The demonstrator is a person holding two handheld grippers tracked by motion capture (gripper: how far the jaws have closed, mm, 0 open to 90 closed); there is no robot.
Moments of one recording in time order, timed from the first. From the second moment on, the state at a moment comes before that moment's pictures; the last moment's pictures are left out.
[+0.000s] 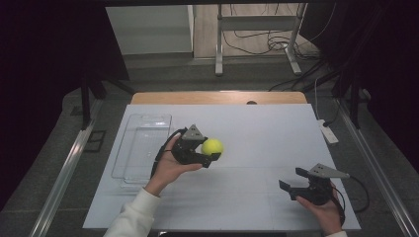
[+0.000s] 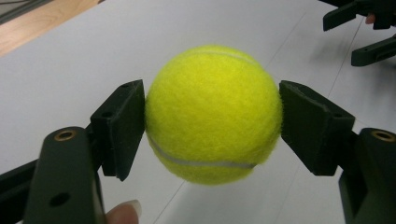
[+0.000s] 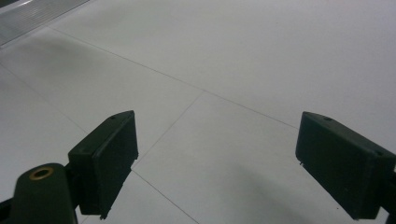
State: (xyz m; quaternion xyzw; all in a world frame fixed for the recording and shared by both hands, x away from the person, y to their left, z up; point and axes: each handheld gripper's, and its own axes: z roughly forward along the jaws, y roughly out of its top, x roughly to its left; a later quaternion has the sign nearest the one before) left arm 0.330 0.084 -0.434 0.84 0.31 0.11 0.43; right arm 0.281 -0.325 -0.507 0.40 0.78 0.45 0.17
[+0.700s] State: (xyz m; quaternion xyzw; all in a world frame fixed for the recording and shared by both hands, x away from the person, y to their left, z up) left arm 0.329 0.098 -0.423 0.82 0.32 0.13 0.45; right arm 0.280 -0.327 -0.508 0.40 0.78 0.45 0.16
